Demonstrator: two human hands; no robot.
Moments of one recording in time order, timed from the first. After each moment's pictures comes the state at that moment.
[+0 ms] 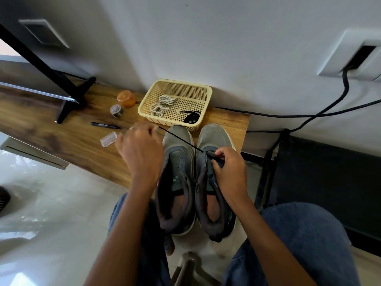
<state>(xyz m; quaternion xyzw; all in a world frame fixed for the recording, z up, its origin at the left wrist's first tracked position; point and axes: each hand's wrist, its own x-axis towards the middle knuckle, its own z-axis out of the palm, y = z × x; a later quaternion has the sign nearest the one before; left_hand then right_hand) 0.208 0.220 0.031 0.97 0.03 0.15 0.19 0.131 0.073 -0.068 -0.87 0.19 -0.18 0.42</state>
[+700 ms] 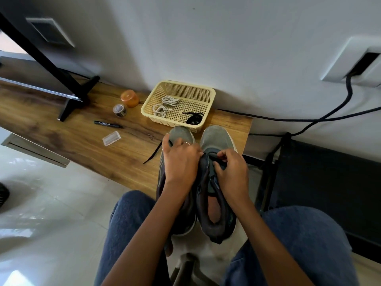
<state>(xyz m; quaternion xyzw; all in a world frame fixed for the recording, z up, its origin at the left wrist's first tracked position) 0.187 0.181 -0.007 0.98 -0.18 0.02 0.01 0.132 0.074 -0.068 -0.87 0.19 -0.18 0.43</state>
